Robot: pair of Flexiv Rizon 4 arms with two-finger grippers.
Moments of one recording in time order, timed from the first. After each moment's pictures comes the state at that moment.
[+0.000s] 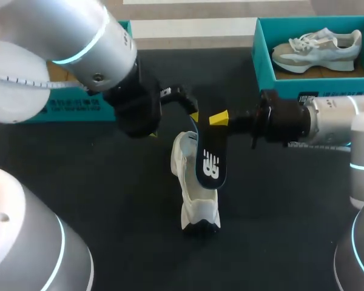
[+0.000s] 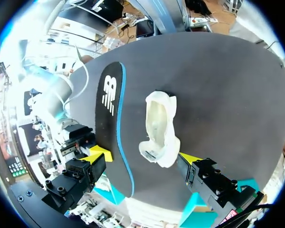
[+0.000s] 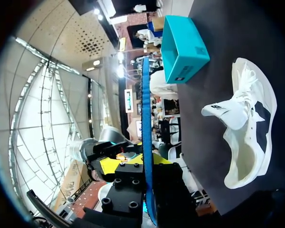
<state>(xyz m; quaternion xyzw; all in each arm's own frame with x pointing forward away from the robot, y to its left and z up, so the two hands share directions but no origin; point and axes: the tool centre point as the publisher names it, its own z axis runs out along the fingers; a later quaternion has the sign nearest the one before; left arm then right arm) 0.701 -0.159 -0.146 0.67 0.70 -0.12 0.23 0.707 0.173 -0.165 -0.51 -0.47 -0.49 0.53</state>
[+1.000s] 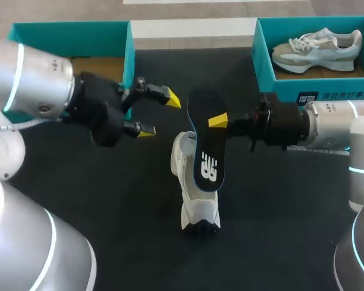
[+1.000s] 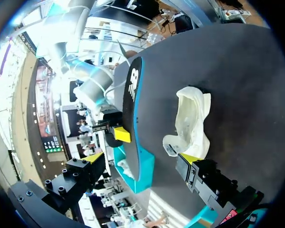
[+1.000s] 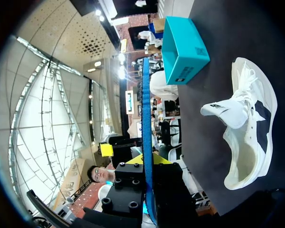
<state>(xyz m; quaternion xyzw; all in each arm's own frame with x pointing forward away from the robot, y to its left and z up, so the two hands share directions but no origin) 0.713 -0.137 -0.137 0.57 0.66 -0.28 0.40 0.704 0.175 -0.168 -0.51 -0.47 -0.49 0.53</state>
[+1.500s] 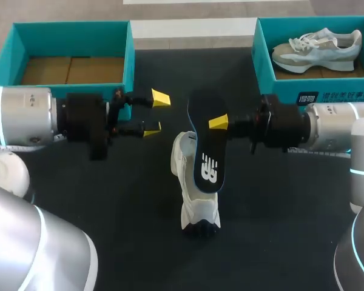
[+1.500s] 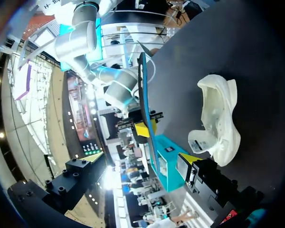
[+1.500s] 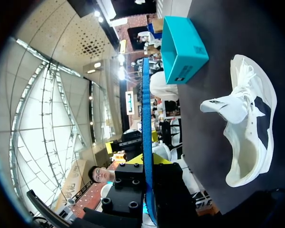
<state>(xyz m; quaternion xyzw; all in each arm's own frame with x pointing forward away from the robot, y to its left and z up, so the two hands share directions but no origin) 0.717 -0.138 -0.130 0.53 0.55 -0.36 0.54 0.698 0.175 -0.167 -0.51 -0.46 -0.49 0.53</state>
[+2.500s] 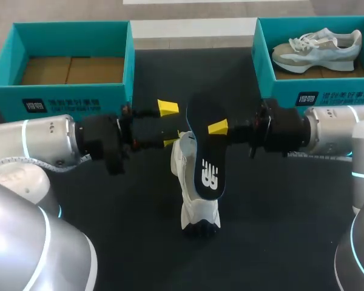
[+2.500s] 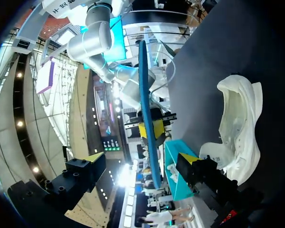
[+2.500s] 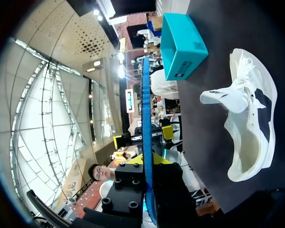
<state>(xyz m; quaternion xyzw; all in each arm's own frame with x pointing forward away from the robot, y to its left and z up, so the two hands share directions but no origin) 0.715 -0.165 -0.154 0.47 0.51 -0.44 0.57 0.685 0.177 -0.169 -0.51 -0.47 -0.48 0.54</state>
